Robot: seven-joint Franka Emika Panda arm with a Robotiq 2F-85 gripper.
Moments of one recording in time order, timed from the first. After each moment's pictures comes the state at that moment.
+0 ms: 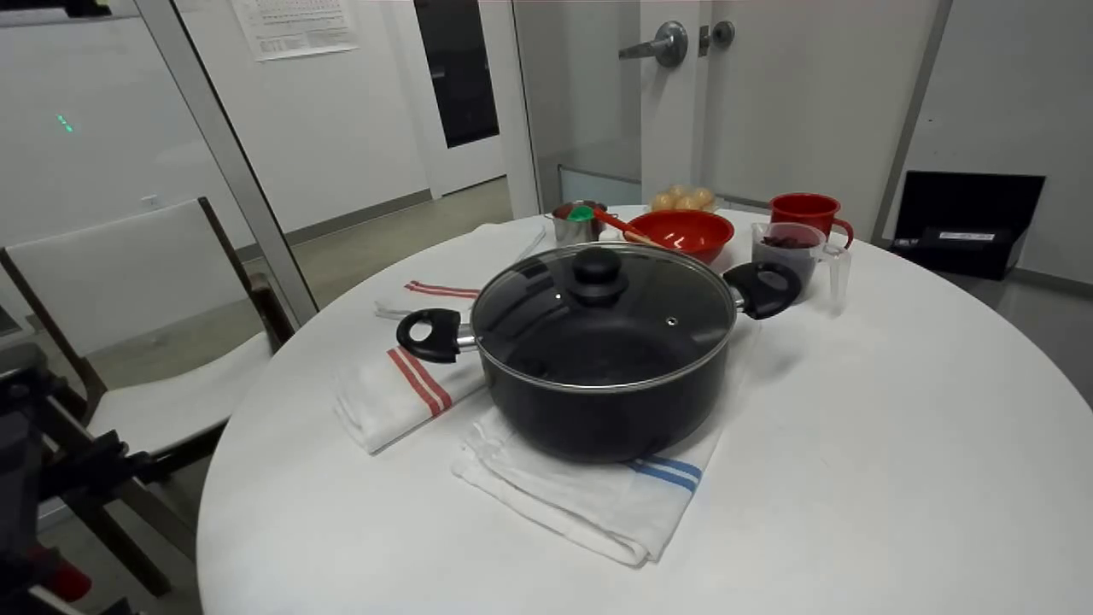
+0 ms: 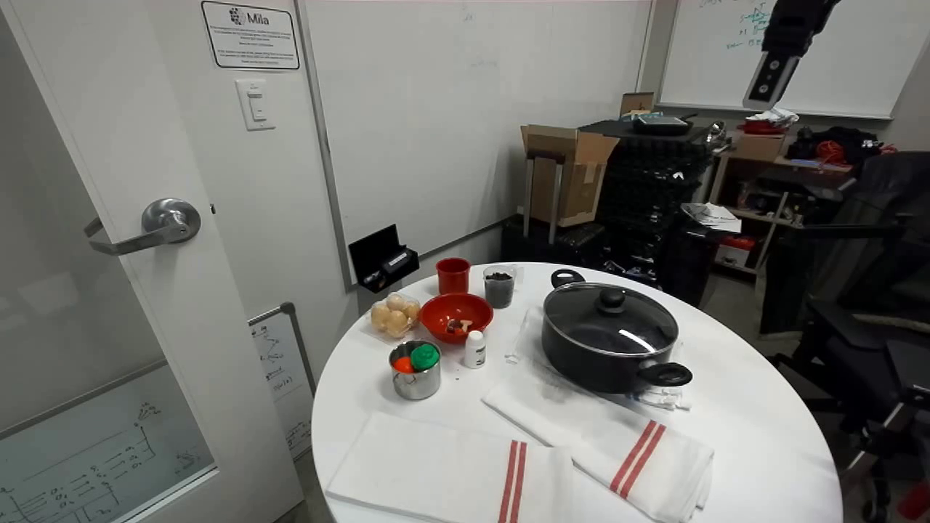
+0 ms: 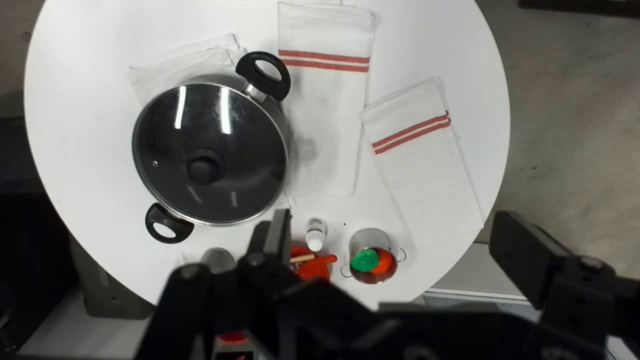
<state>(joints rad) 0.02 -0.37 0.13 -2.30 0.00 2.06 0.20</state>
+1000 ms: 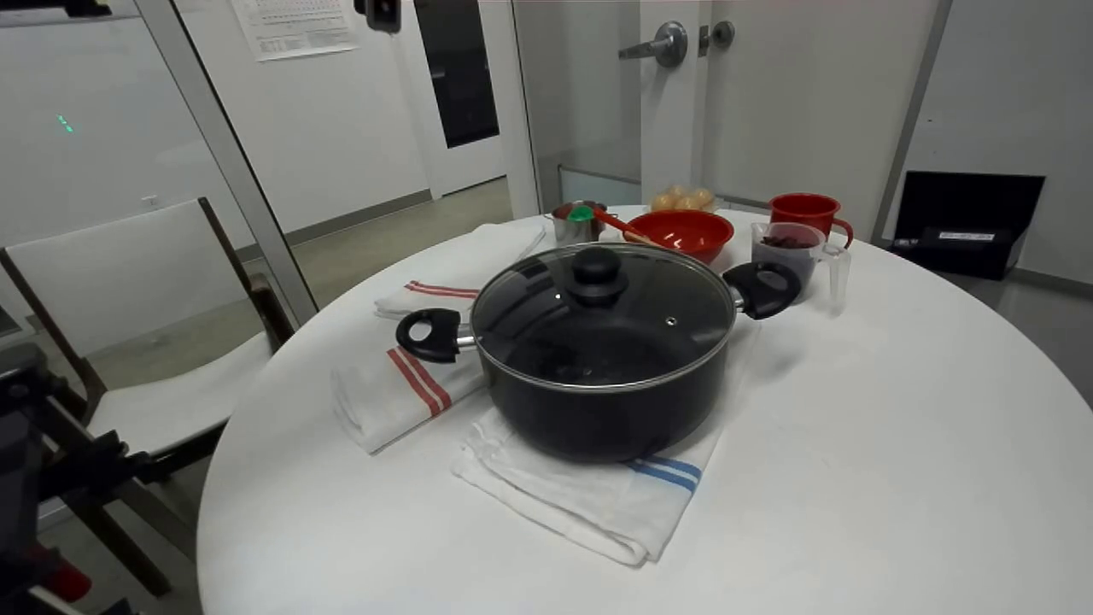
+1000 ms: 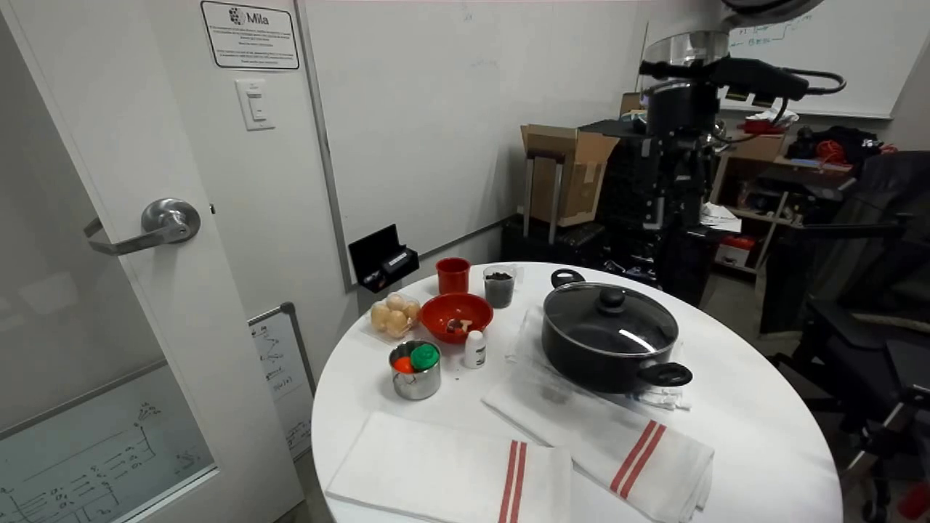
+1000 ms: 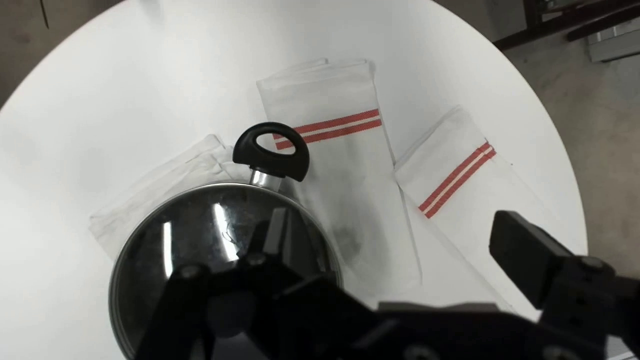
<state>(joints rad) -0.06 0.16 -0.05 -2.06 0.22 1.99 0.14</state>
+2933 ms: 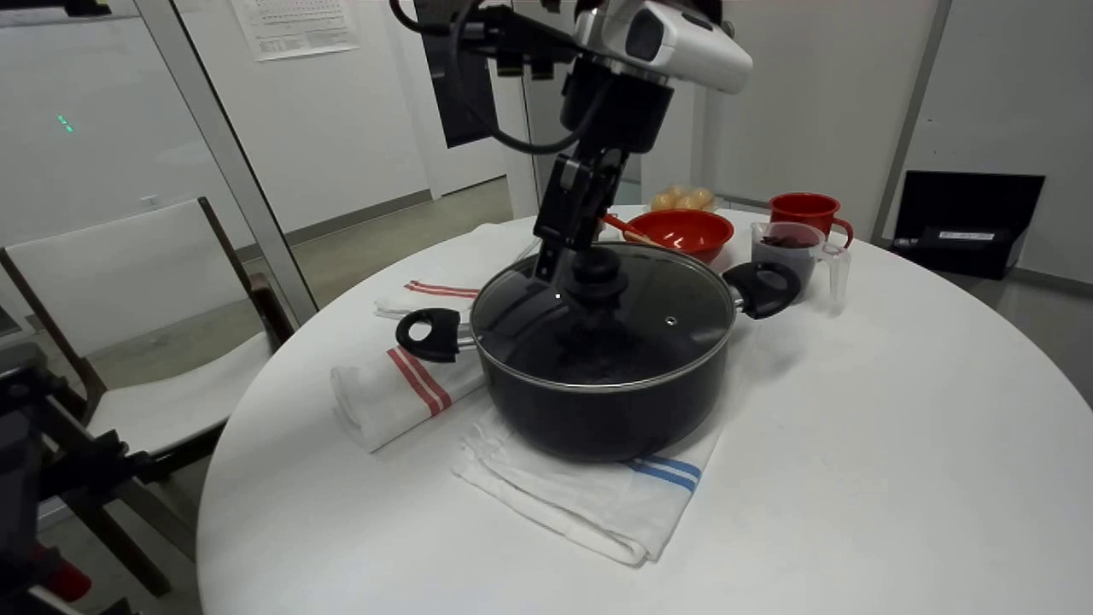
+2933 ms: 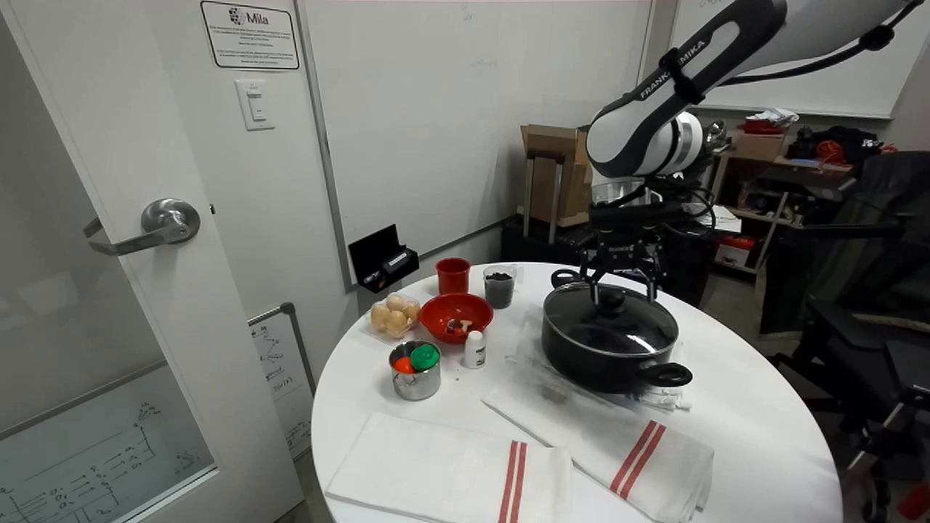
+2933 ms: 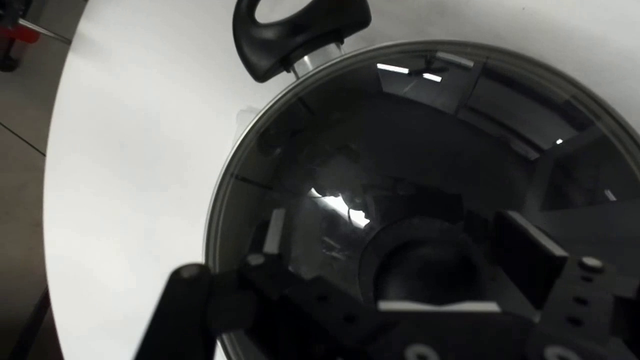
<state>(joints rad) -0.12 0.78 -0.17 -1.64 0.29 2.04 0.70</state>
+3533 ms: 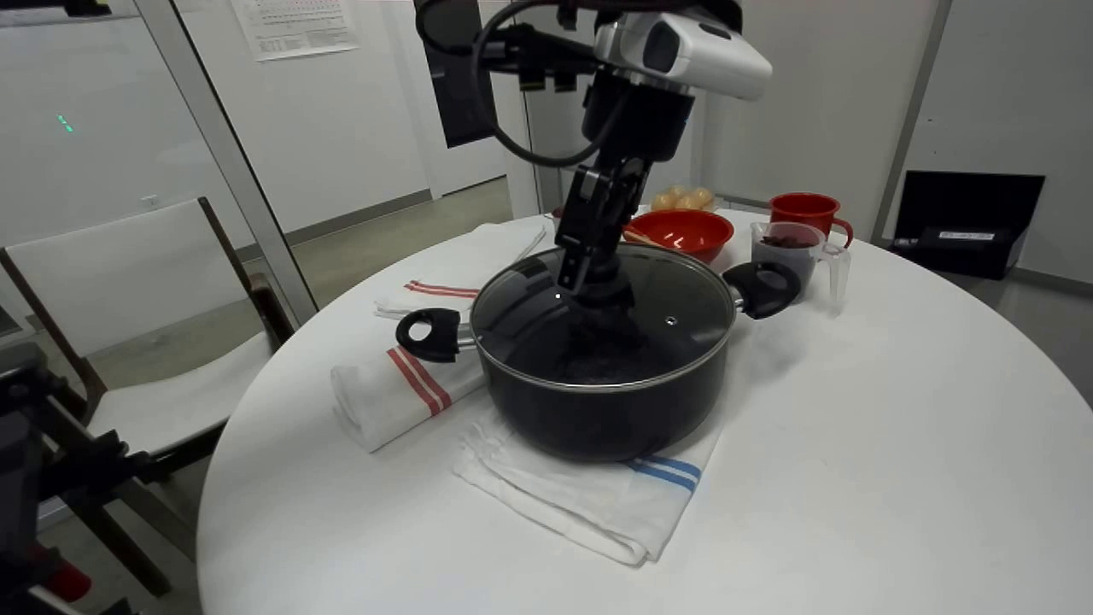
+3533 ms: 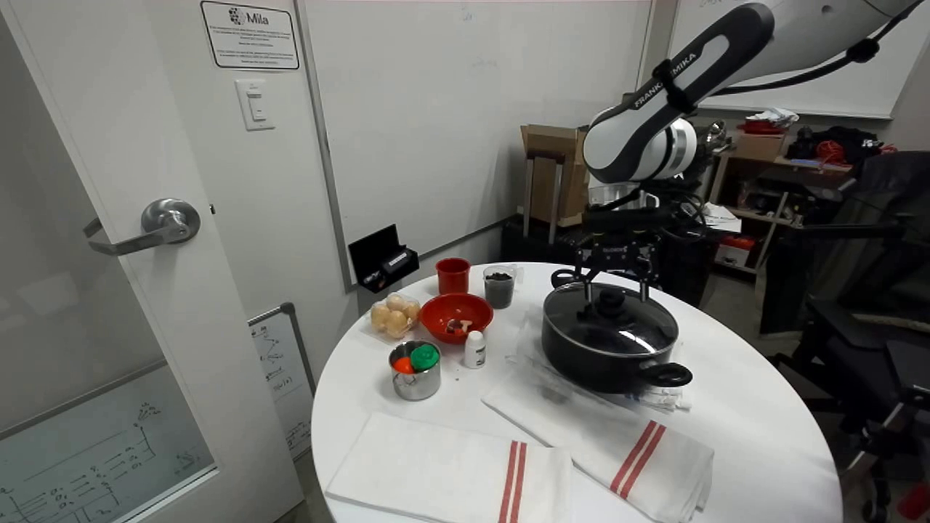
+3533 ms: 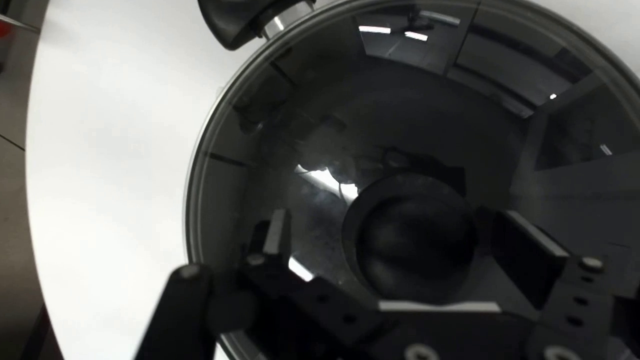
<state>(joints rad) -0.13 0.82 -0.18 -1.59 0.29 2.08 0.76</state>
